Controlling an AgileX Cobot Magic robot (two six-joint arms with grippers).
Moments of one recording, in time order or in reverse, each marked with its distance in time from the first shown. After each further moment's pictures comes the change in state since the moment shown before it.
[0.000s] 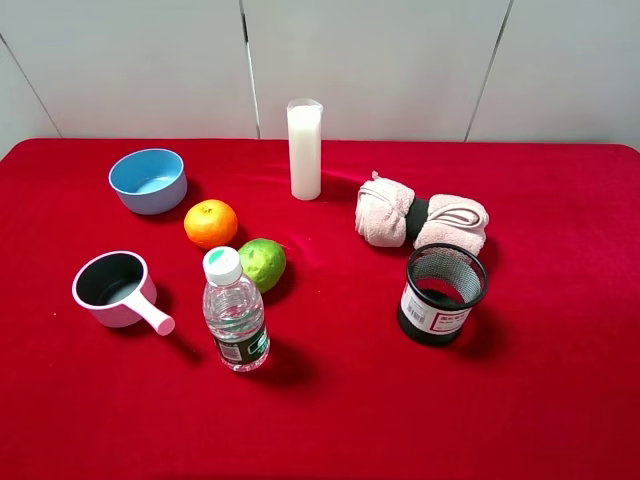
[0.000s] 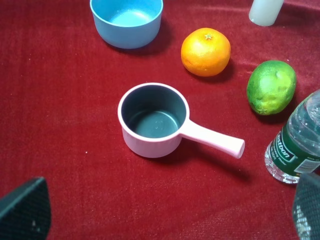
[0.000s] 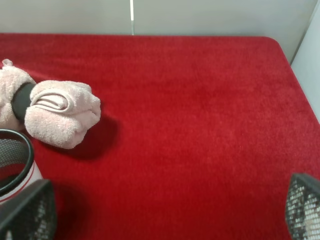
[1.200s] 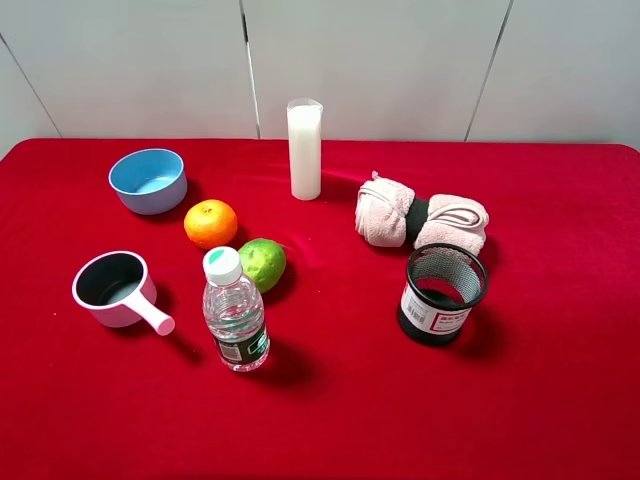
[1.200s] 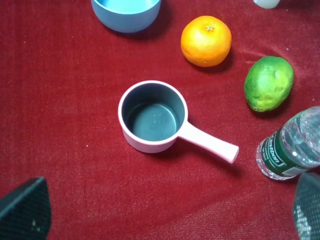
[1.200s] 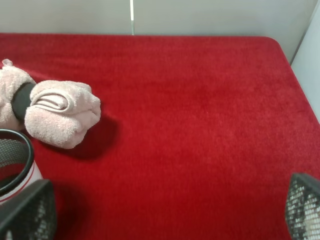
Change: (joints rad) left arm 0.000 0.475 -0.255 0.000 0.004 0.005; right arm 0.000 0.000 0.000 0.000 0.000 0.000
